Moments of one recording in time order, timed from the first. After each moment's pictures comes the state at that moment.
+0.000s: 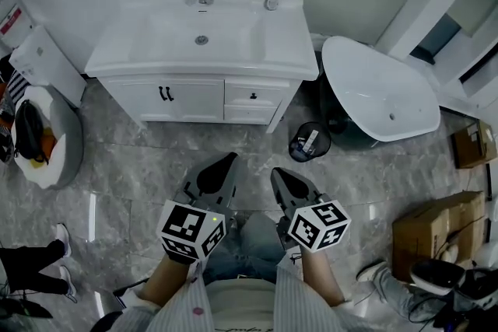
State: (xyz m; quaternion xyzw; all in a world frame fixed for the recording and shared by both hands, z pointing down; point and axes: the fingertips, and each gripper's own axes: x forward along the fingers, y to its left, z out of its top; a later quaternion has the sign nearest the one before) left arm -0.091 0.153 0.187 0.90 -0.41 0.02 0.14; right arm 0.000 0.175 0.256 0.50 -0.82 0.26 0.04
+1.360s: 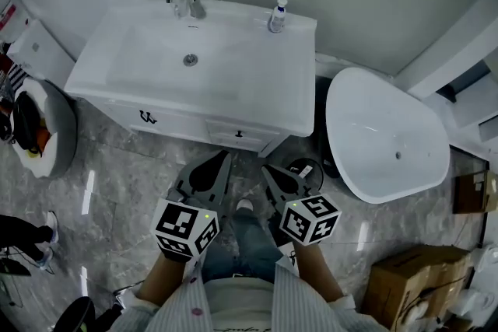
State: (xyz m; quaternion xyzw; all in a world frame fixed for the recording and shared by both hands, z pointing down) left arm 0.002 -0.067 0.200 0.86 -0.49 0.02 0.17; right arm 0.088 -0.056 0.273 0.42 -0.85 0.31 0.08
